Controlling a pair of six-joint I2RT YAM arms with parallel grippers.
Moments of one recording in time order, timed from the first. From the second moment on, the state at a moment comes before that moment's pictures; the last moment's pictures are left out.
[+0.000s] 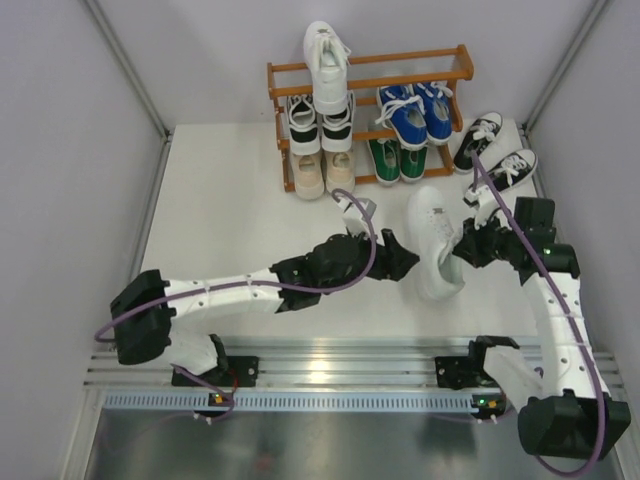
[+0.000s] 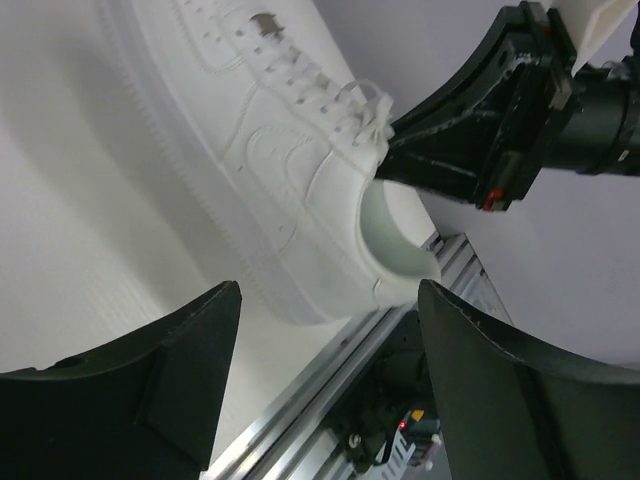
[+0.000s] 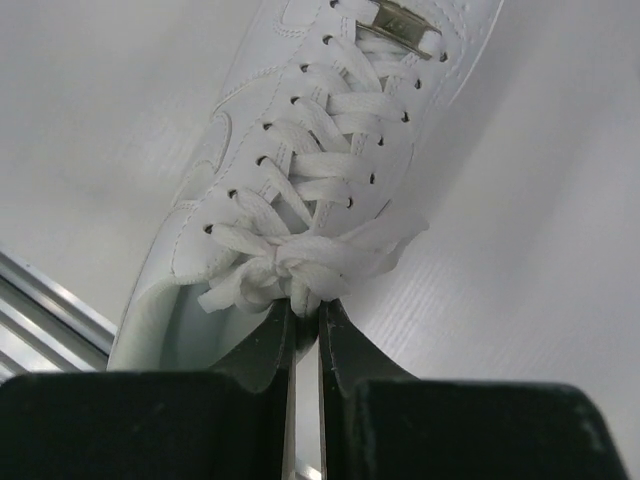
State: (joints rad) left arm -1.16 1.39 0.91 0.25 -0.21 -0.81; right arm -0.10 0.90 0.87 -0.84 -0.54 -0.44
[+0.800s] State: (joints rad) left arm -1.29 1.69 1.12 0.36 -0.49 -0.37; right arm -0.03 0.86 0.87 -0.76 -0.61 -0.24
